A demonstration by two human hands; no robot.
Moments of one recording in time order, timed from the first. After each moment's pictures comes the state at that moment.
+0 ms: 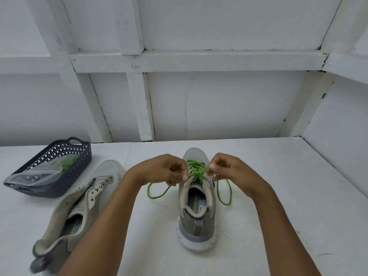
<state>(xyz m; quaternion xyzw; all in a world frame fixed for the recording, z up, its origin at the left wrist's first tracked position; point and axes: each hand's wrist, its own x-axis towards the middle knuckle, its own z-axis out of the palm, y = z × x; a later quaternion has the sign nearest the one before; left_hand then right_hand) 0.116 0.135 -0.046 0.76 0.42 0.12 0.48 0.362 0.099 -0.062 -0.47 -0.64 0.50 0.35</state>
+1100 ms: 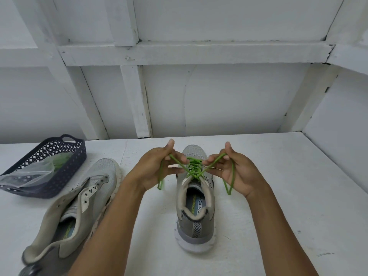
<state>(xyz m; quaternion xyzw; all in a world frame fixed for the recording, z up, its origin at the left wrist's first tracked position) 0.127 0.134 -0.063 0.47 0.35 0.40 0.70 0.357 0.112 -0.071 -0.30 -0.36 0.72 0.51</state>
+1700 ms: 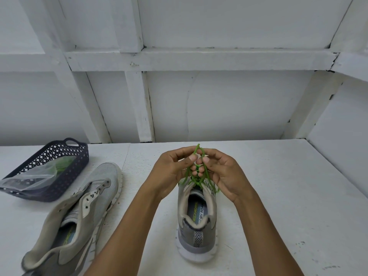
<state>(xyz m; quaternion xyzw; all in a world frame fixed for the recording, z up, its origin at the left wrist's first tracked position) 0.156 0.125 -0.060 0.49 0.34 0.47 0.66 0.325 0.112 -0.066 -0.34 -0.45 0.63 0.53</state>
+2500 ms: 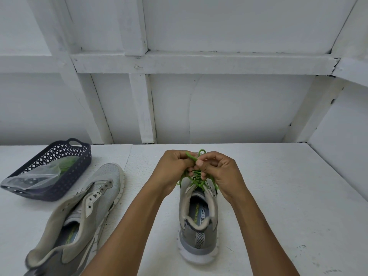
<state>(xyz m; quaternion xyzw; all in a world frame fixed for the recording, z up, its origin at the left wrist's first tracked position) 0.163 0.126 -0.045 0.51 0.46 0.44 0.58 0.315 0.111 -0.062 -0.42 -0.51 0.52 0.54</state>
